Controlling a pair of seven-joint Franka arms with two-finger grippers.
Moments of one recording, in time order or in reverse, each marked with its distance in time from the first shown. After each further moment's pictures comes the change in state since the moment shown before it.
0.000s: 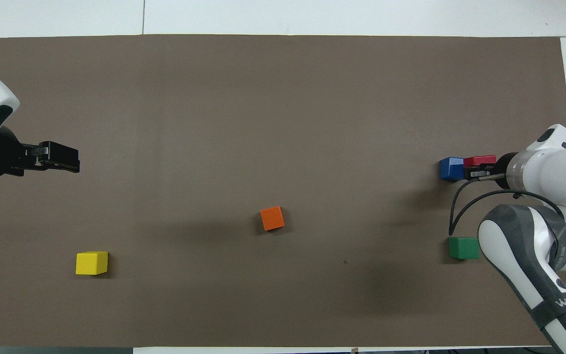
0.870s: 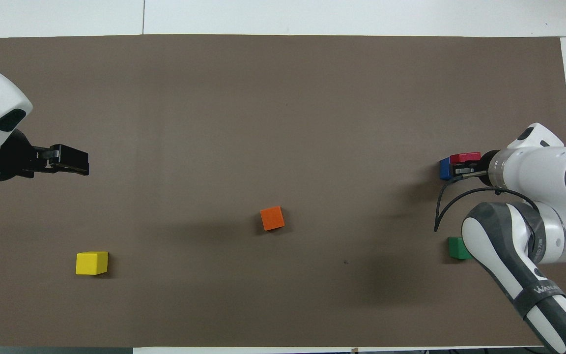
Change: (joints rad) left arm -0.014 -0.002 -0.003 -0.010 -0.019 0.004 0.002; right arm 0.026 0.052 0.003 0.000 0.005 0.063 0.023
